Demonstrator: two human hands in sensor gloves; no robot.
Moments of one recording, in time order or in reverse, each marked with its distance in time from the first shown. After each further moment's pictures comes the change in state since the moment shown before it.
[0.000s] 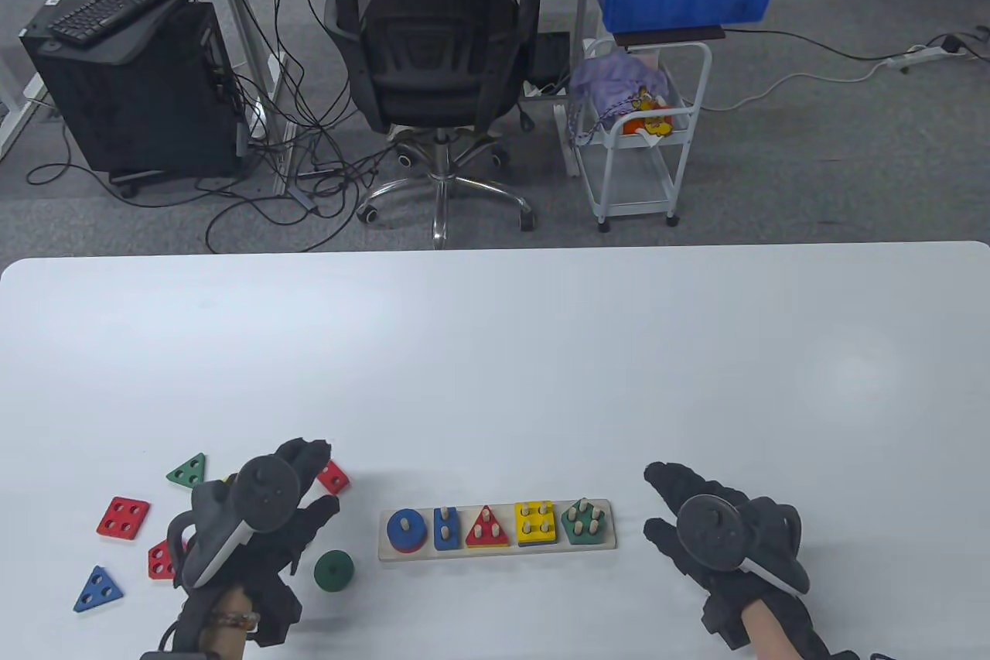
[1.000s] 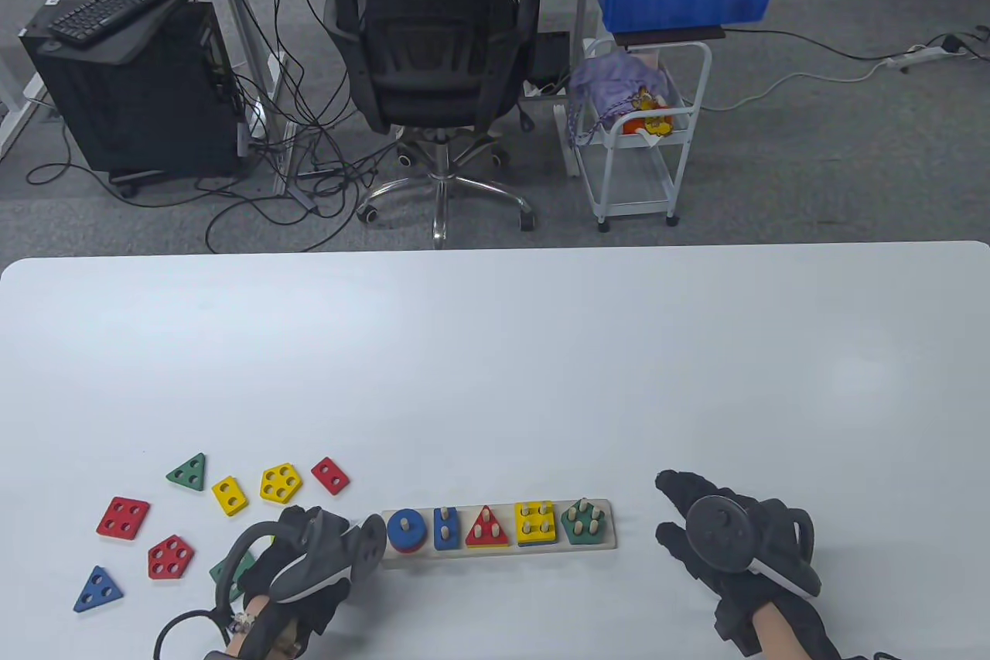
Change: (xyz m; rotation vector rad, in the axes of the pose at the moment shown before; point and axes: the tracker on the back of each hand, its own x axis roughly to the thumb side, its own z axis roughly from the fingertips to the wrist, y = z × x) left_hand 0.055 -0.069 0.006 -0.219 -0.196 -0.544; right_hand -0.007 0.004 0.004 0.025 0.025 0.033
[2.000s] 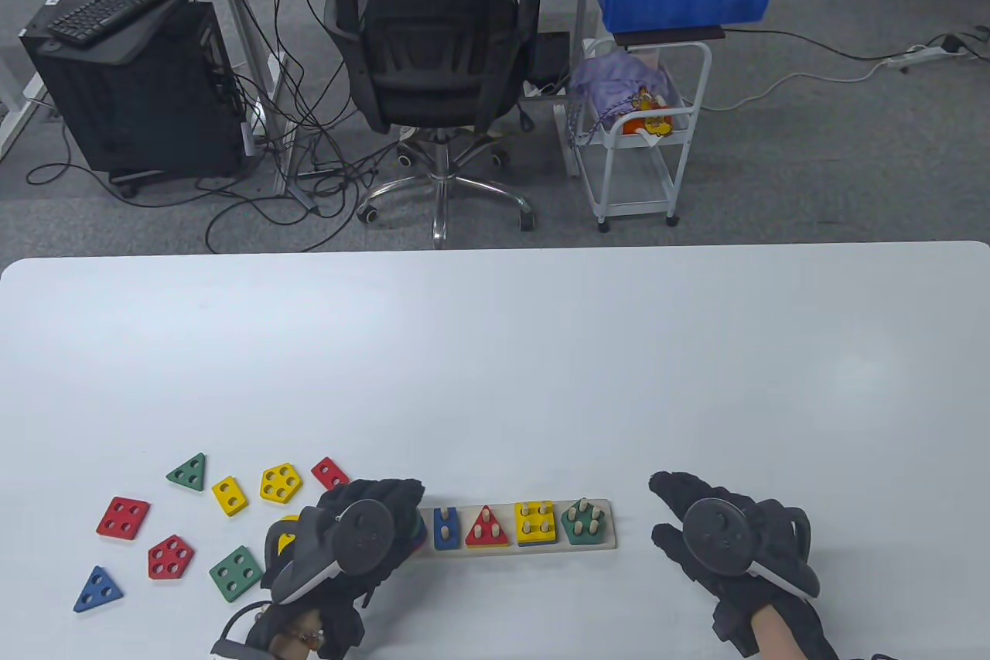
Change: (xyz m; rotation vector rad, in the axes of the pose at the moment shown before) left_hand 0.012 0.022 -0.003 0.253 -0.083 0.465; right_hand 0.005 -0.001 0.000 -0.004 -0.036 -0.001
